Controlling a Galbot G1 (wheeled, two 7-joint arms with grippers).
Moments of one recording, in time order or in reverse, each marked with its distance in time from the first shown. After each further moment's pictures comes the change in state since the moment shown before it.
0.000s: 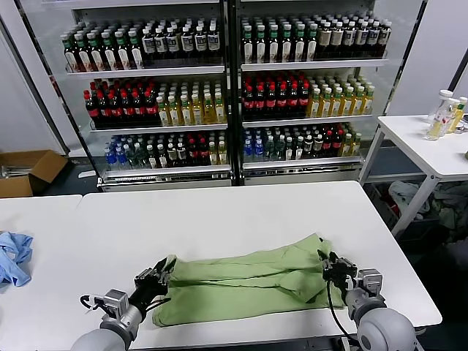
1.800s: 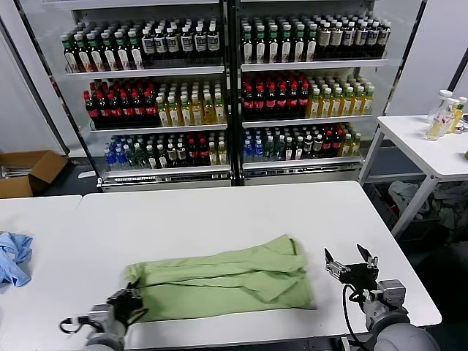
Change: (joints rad) left arm 0.102 -0.147 -0.209 0.026 0.020 0.123 -0.142; right arm -0.128 -0.006 0.111 0.134 -0.083 0.064 0.002
